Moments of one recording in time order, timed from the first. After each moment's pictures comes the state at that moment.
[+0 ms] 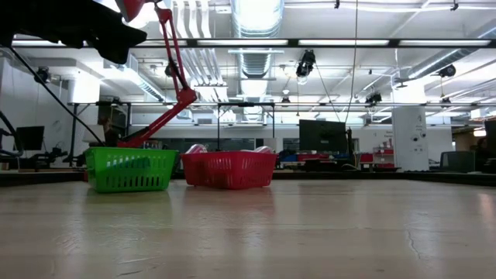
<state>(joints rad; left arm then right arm) -0.28 0.68 0.32 0.16 -0.12 0.07 1.02 1.97 1.35 -1.14 -0.03 2.38</state>
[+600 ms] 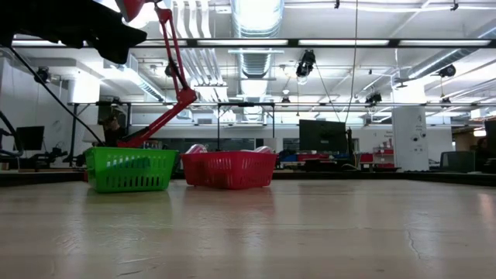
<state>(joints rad) -0.28 0.68 0.32 0.16 -0.12 0.07 1.01 1.99 1.35 -1.12 -0.03 2.38</state>
